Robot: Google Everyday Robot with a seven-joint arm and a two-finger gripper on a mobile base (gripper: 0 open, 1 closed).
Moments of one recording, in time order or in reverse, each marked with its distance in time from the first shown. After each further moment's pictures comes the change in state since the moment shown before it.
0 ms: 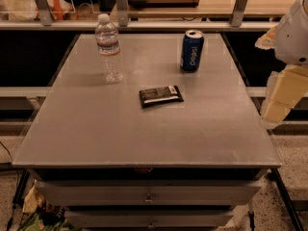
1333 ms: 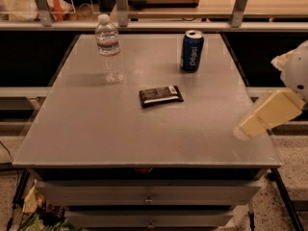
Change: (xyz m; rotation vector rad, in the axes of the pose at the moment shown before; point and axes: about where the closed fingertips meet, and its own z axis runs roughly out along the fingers) arm -0.004 0.025 0.012 0.103 -0.234 0.379
